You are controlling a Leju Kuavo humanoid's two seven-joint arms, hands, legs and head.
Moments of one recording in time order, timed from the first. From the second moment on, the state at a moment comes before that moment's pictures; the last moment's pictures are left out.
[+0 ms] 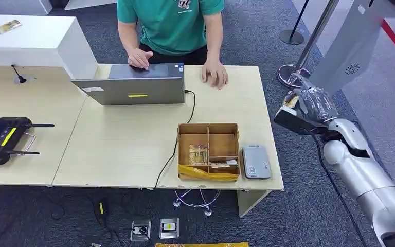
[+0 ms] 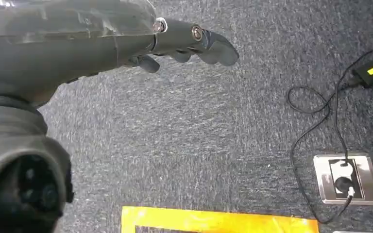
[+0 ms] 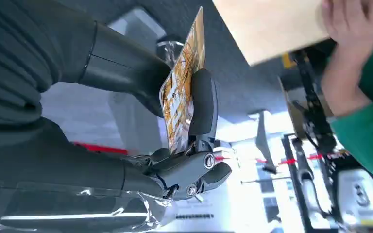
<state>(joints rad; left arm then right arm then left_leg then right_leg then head) -0.14 0.09 -0.23 -0.21 -0.02 0.48 -0.15 -0.74 -0.57 0.50 -1.04 0.55 -0.09 -0.21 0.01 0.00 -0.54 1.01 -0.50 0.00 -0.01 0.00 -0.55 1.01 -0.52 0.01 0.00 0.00</state>
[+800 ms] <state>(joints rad) -0.14 0.13 -0.33 -0.21 -0.10 0.43 -0.18 -1.14 -0.16 0.60 -0.57 0.75 -0.16 -0.33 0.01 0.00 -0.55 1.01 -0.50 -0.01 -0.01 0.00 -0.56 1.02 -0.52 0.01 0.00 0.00</state>
